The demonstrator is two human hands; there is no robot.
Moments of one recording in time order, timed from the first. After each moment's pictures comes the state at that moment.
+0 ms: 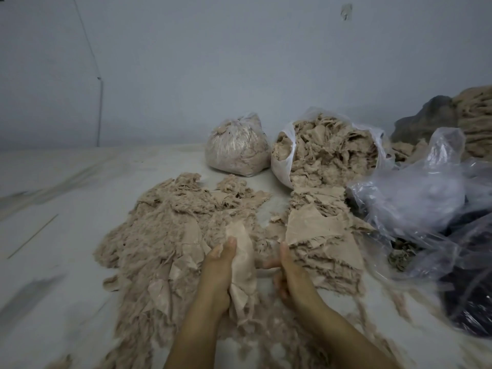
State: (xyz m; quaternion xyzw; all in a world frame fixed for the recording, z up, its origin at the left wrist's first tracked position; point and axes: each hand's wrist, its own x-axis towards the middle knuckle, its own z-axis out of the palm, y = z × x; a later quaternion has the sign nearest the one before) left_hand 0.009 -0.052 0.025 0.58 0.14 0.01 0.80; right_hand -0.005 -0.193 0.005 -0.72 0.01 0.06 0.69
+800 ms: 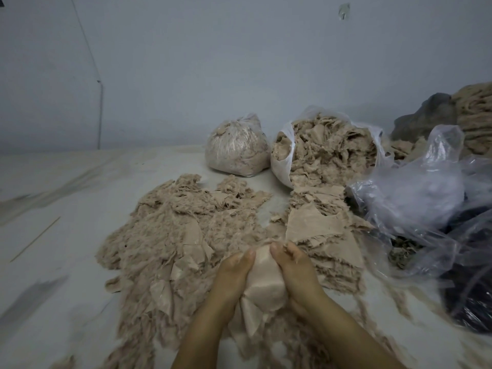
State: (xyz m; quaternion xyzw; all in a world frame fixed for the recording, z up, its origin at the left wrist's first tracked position) left_hand -0.006 -0.059 0.021 0.67 -0.01 -0.04 0.74; right_hand -0.003 -0.184 0.021 -0.61 0.07 0.00 0.79
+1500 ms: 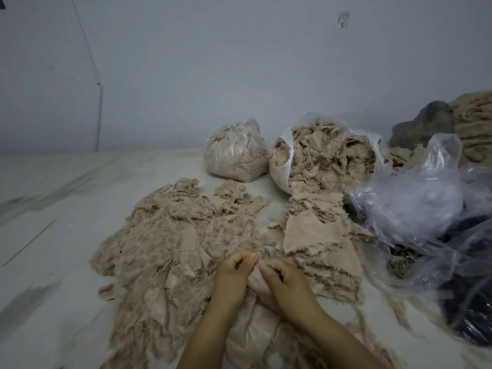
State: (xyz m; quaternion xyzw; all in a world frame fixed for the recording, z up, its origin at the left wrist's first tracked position) left_hand 0.004 -0.069 0.019 0.68 -0.01 0.05 0.73; right_hand -0.004 -0.193 0.011 -0.85 -0.12 -0.08 0.51
